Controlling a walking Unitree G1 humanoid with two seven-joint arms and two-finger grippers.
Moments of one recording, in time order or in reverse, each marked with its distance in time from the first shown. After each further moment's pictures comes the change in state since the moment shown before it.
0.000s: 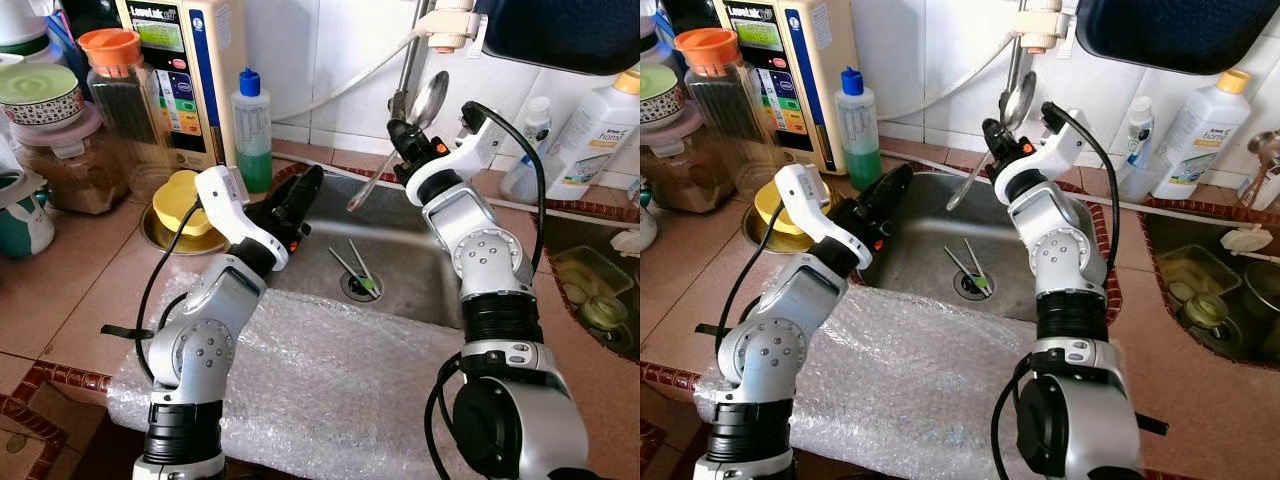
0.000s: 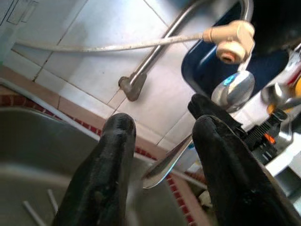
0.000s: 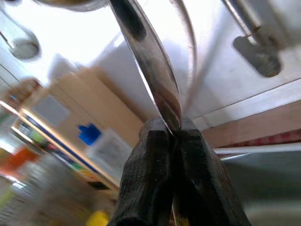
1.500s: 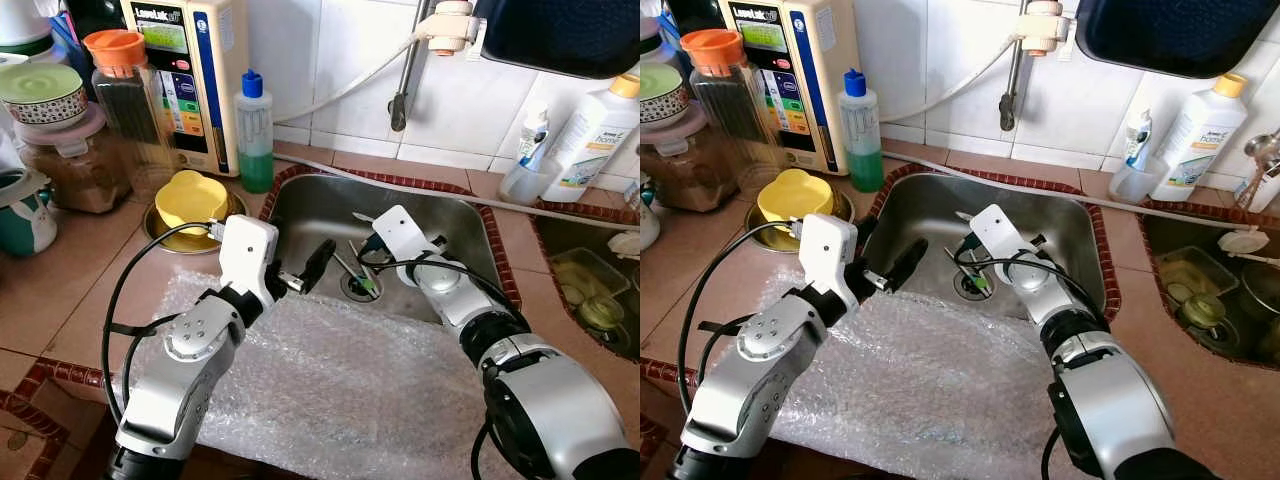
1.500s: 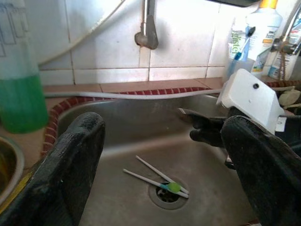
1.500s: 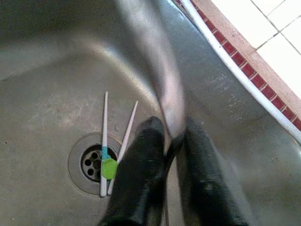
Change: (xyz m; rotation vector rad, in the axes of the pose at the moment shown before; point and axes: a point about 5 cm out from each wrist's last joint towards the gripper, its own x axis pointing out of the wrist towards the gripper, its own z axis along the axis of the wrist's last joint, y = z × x) left arm -0.039 0.019 -0.024 0.625 0.189 -0.005; right arm -0.027 -0.081 -0.088 -1.241 0.534 -0.075
